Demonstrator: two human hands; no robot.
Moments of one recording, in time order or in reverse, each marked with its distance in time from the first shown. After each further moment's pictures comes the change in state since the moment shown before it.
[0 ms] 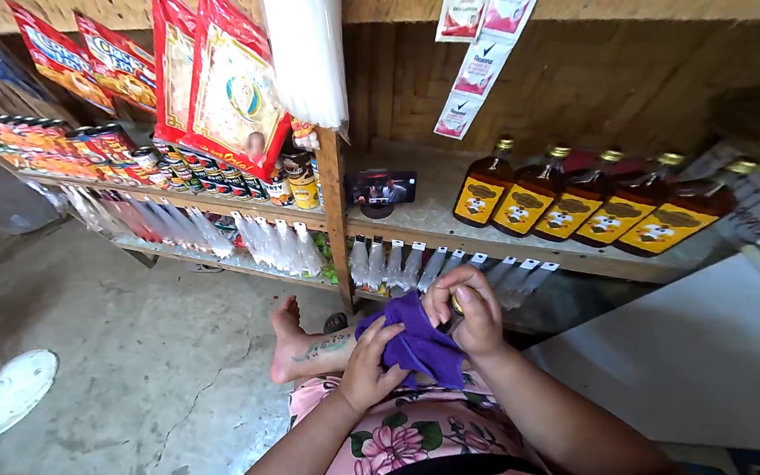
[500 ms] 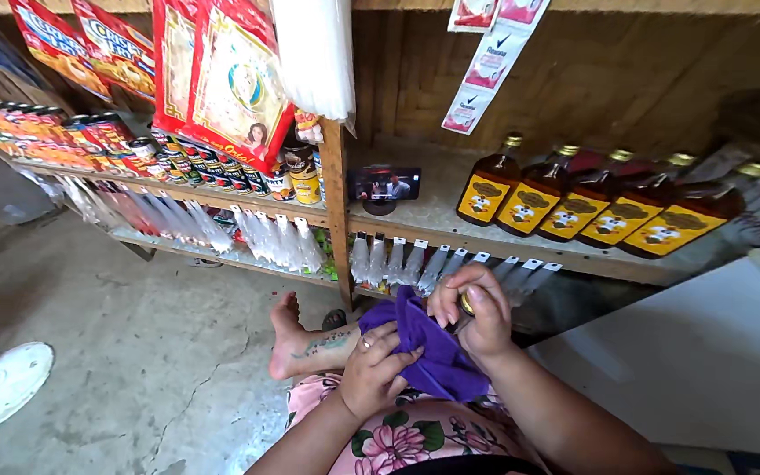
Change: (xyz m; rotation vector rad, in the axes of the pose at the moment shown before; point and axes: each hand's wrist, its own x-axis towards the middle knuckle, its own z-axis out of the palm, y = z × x) left_hand 0.006 0.017 -0.005 0.214 0.093 0.304; right_hand -0.001 -0.001 -0.003 0.000 0.015 0.008
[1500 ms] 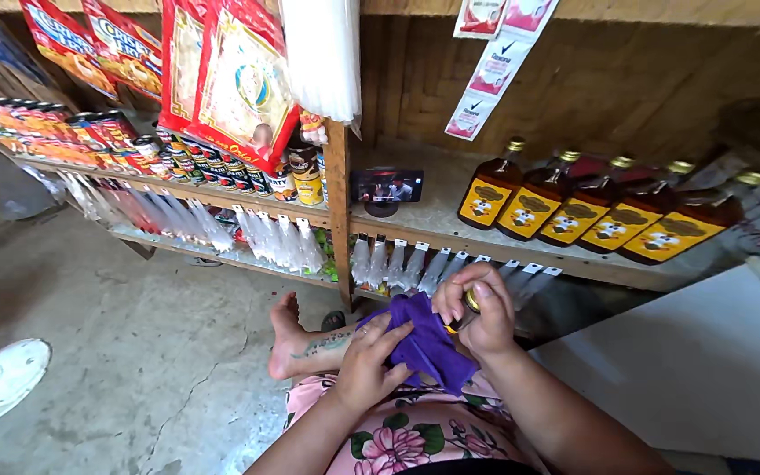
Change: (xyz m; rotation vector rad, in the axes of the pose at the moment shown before) left_hand 0.010 0.001 -0.008 -0.015 -0.122 -0.278; right_hand 0.003 0.001 -0.004 0.046 0.032 0.020
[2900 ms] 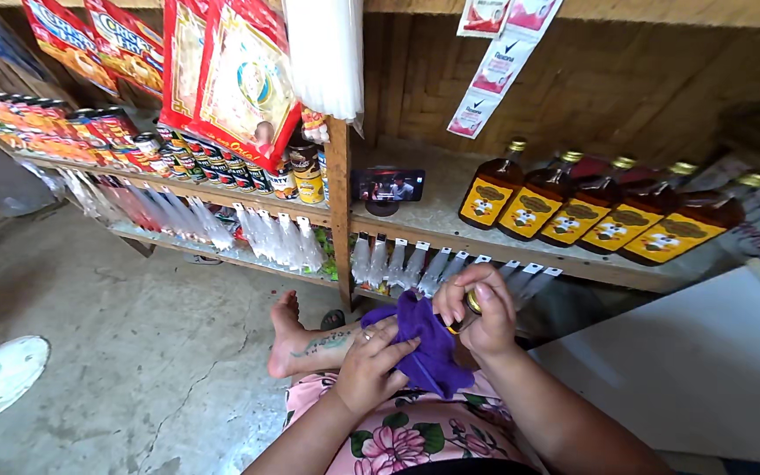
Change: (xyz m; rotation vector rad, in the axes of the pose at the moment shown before) left_hand -0.004 -0.003 0.001 0.038 0.057 0.182; right_hand -0.002 0.000 0.001 0.009 -0.002 -0.013
